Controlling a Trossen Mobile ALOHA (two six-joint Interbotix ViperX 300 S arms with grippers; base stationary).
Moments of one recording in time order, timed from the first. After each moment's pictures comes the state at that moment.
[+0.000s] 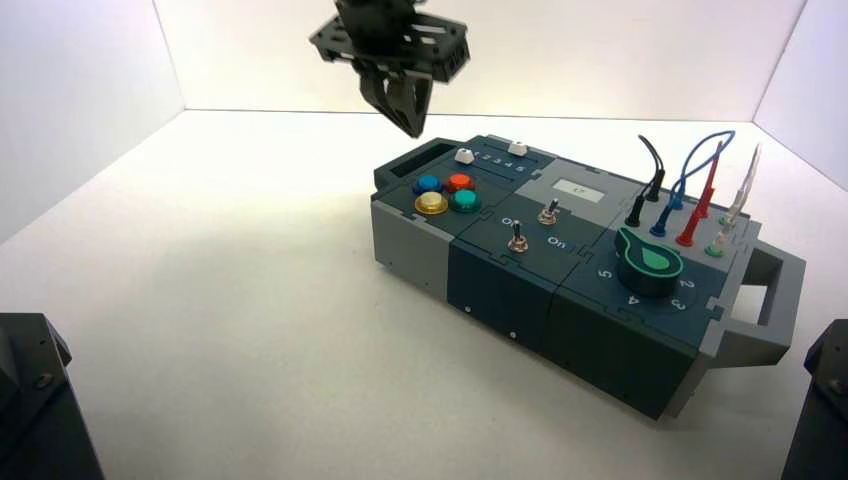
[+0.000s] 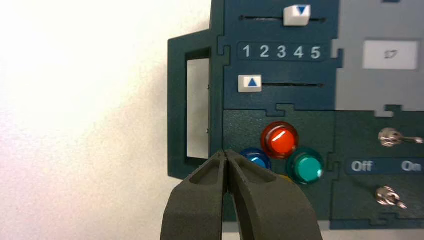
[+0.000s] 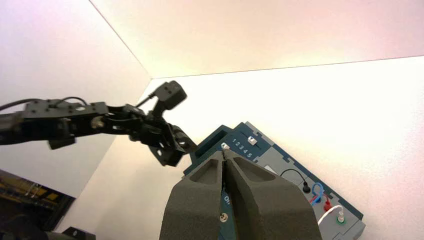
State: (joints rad) left arm -0.71 0.16 0.52 -0.05 0.54 0.00; right arm 0.07 -1.35 0.91 0.46 0.93 0.00
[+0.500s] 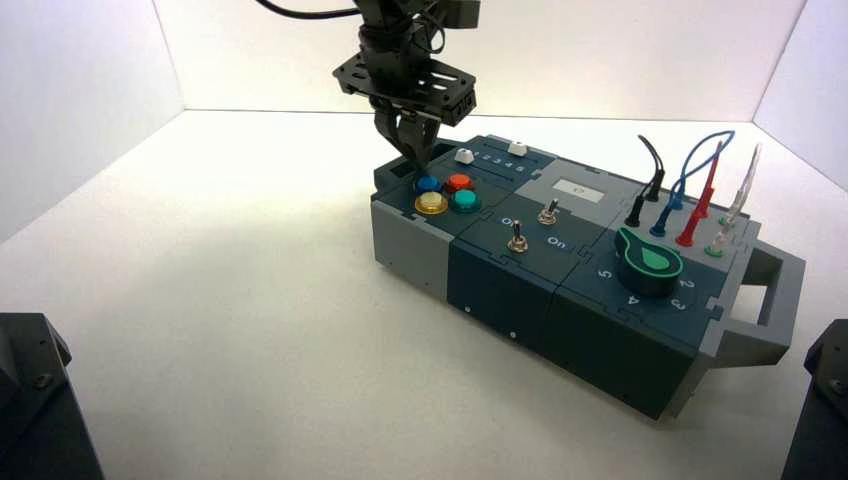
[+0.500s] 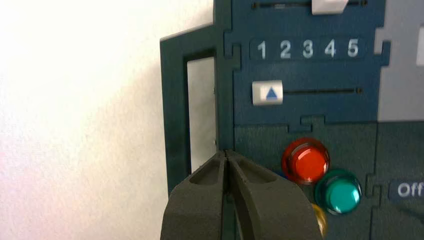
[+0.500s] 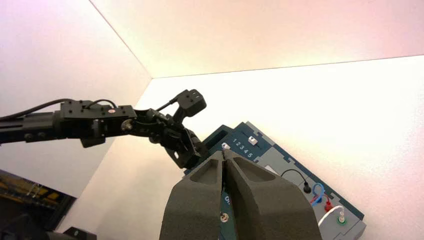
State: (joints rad) left arm -0.70 0.29 0.44 -0.02 0.54 0.02; right arm 0.07 -1.34 0.91 0.46 0.93 0.00
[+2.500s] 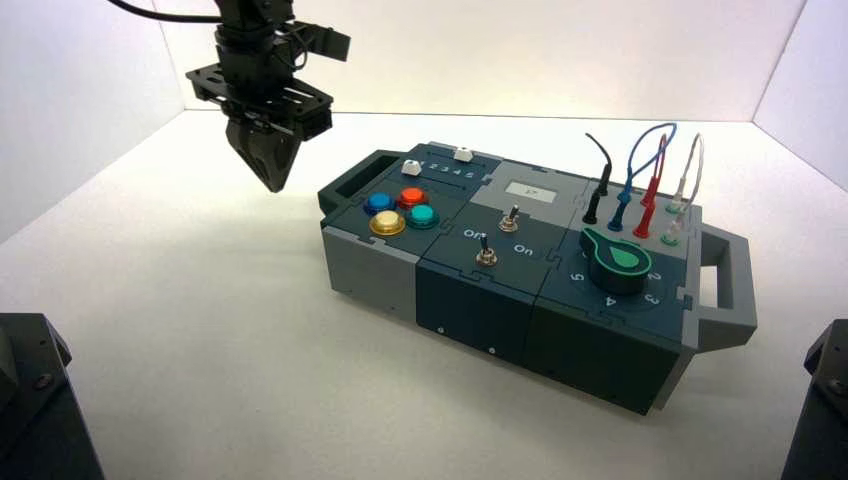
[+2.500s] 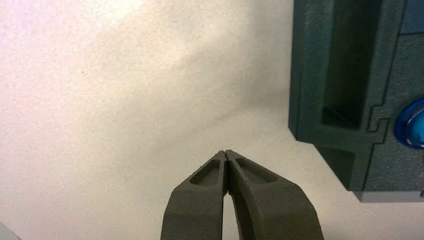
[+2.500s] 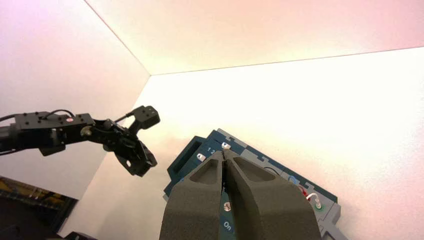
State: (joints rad) left arm -0.46 0.11 0.68 0.10 0.74 0.03; right arm 0.07 -1.23 0.91 0.50 0.87 -0.04
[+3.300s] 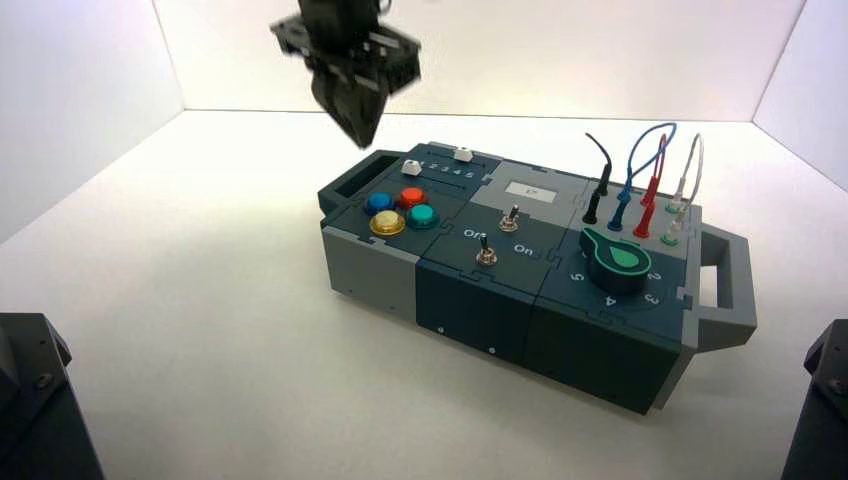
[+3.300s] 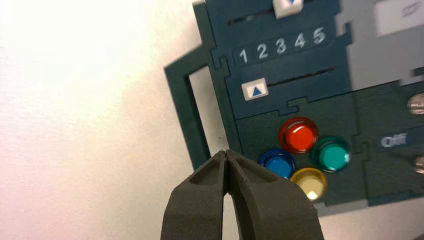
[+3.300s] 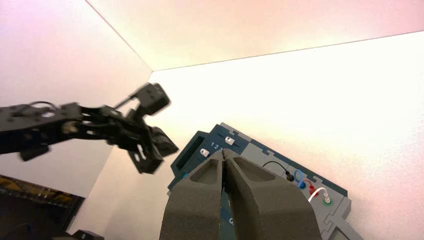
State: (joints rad) left arm -0.67 0.11 0.56 0.07 0.72 0.03; right arm 0.07 -1.22 0.95 0.53 0.85 -0.04
